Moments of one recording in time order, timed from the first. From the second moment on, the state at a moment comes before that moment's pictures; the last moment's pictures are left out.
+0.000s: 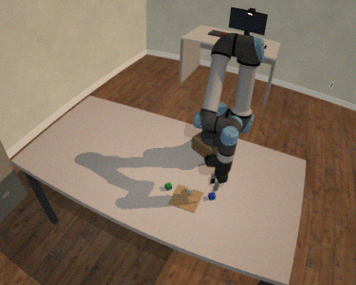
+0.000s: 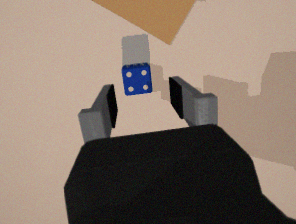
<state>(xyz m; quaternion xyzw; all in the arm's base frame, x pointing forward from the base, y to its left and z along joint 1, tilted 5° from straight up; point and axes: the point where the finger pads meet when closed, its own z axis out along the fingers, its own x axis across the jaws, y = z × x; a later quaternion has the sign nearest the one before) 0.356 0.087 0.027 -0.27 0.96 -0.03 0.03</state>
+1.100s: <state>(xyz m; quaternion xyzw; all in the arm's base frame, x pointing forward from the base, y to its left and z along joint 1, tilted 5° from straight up) 0.357 0.087 0.017 -0.27 0.96 -0.03 0.03</state>
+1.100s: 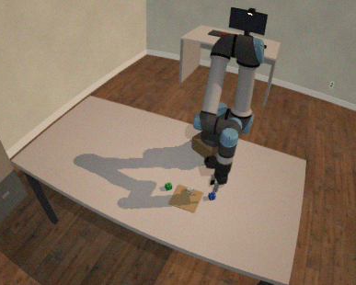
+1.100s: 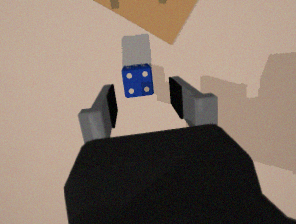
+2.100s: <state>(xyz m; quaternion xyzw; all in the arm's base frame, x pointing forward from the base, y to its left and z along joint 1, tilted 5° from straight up) 0.360 0.087 -0.020 -0.27 0.96 -0.03 0.03</state>
